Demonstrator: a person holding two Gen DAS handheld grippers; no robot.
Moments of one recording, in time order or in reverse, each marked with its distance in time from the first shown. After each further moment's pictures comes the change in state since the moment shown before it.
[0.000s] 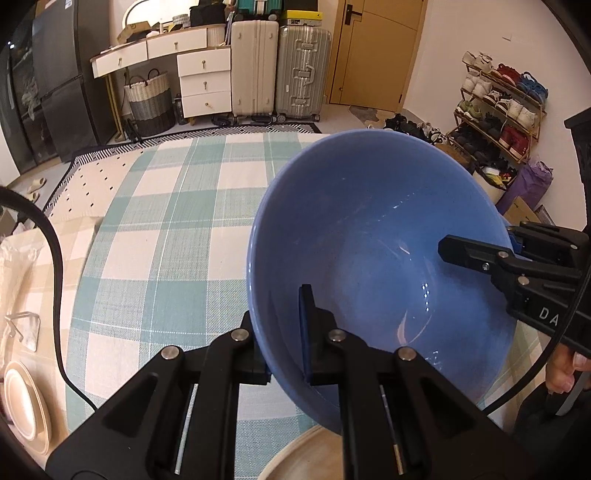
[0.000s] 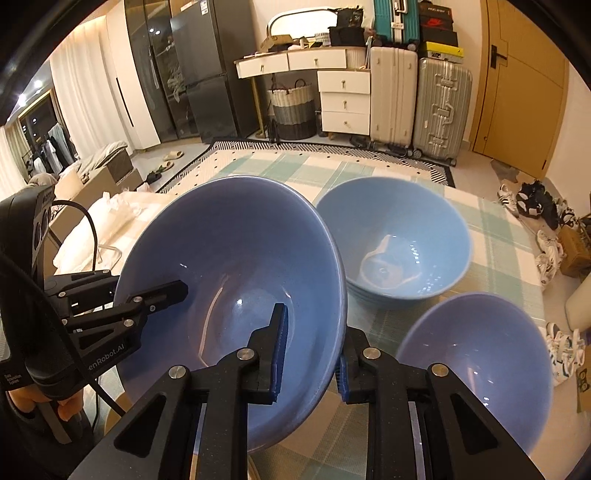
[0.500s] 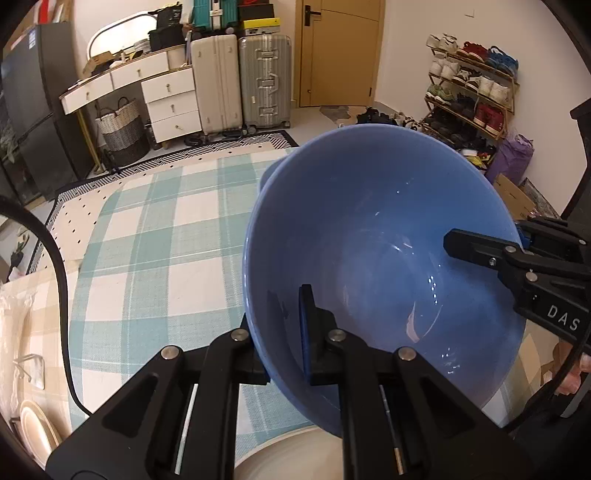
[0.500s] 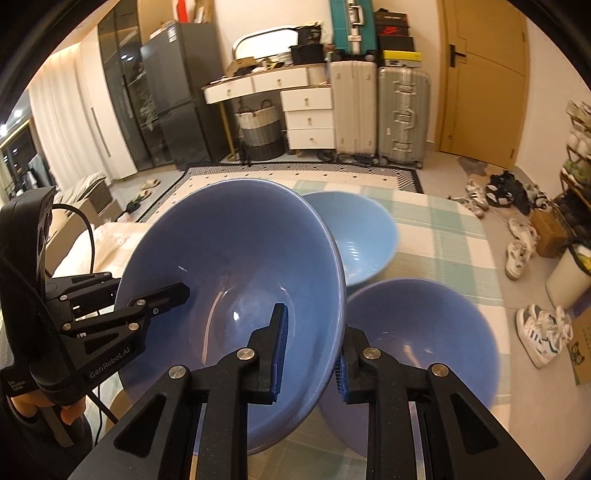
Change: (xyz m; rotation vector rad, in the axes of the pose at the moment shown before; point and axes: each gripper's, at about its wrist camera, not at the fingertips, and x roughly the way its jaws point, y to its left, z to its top) left arm -0.023 -0.082 0.025 0.145 -0.020 -0.045; right arm -0.059 -0.042 -0.015 0.103 -0.068 -0.091
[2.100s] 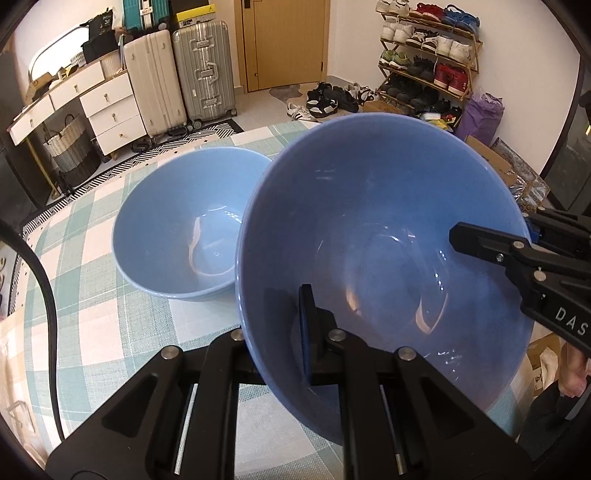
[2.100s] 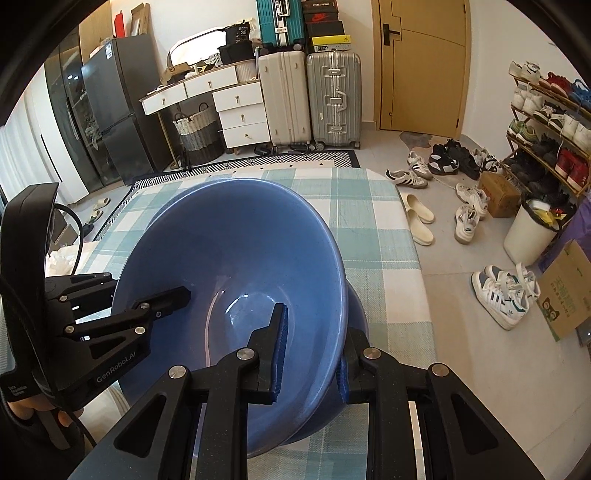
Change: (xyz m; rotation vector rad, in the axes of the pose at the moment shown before) left arm 0.085 -0.137 0.045 0.153 0.079 -0.110; right arm -0.016 -0.111 -0.026 0.142 0.042 -0.141
